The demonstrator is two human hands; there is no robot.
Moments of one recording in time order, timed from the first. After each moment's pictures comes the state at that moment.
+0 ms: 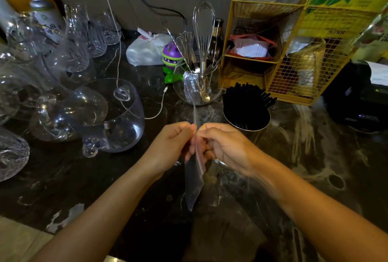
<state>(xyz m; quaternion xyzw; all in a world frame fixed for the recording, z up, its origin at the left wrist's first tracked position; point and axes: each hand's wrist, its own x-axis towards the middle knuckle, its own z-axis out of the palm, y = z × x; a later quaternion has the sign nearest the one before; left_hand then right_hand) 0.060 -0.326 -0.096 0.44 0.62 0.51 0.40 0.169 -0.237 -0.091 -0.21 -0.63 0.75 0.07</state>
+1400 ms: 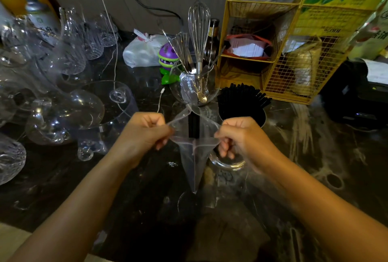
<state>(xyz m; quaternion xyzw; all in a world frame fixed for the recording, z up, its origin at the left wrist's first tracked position) 0.031 -0.331 -0.079 0.39 0.68 0.52 0.34 0.192 -0.222 -0.080 -0.30 -0.66 0.66 0.18</state>
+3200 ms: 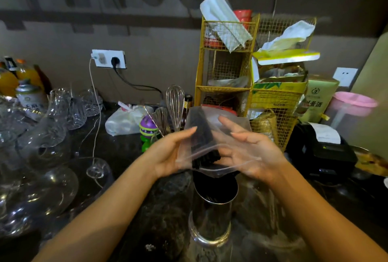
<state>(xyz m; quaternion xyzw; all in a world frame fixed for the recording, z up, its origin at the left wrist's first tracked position) 0.040 -0.212 -0.020 0.34 0.40 0.55 0.65 0.213 -0.137 -0.005 -0.13 -0.41 0.88 0.21</state>
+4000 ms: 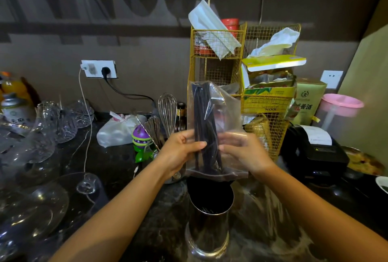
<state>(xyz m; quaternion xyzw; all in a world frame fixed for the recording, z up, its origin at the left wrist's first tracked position) 0.045 -0.169 -0.034 0.48 0.45 0.60 0.46 0.207 -0.114 -0.016 -0.27 -0.72 0.53 0.36</state>
